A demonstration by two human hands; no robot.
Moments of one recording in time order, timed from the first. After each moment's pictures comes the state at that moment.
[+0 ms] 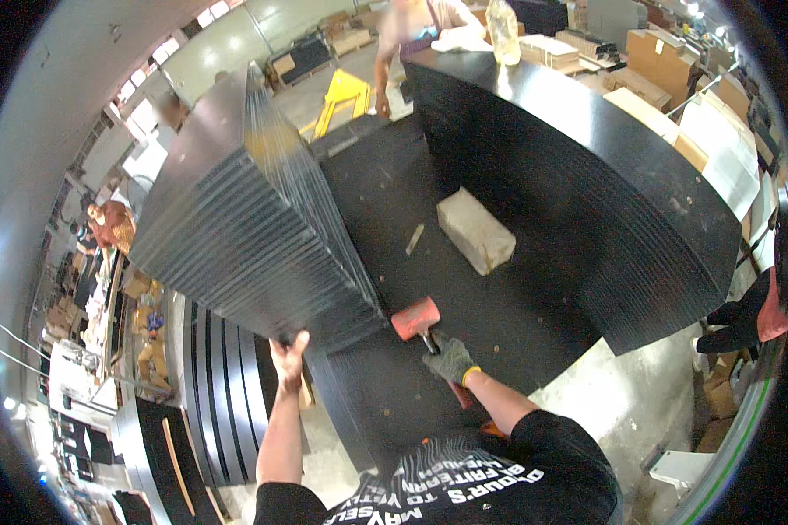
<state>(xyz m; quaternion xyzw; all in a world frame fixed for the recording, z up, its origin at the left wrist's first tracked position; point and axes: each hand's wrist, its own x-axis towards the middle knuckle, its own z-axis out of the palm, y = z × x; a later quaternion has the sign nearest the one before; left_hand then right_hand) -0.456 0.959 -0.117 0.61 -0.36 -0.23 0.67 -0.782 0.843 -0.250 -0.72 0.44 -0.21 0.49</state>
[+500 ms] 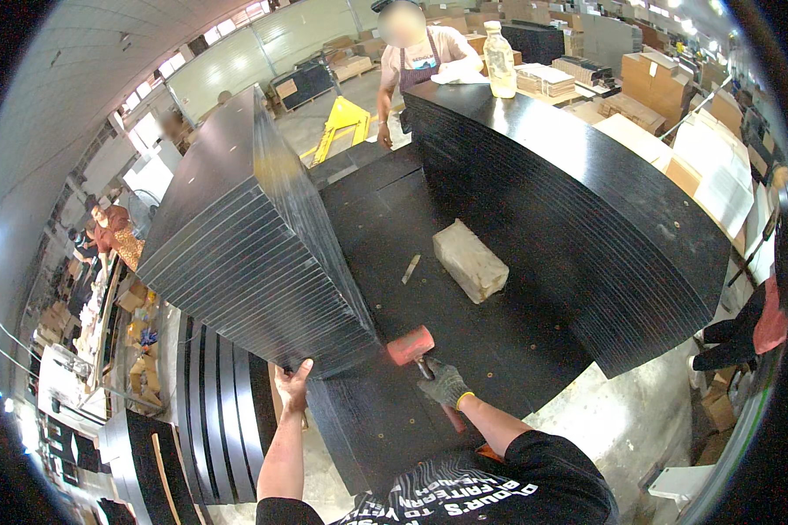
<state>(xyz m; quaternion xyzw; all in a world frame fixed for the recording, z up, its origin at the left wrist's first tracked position) -0.468 0.962 -0.135 0.64 -0.32 -0.20 0.67 -0.791 0.840 -0.222 -0.75 0.44 -0.13 0.47</state>
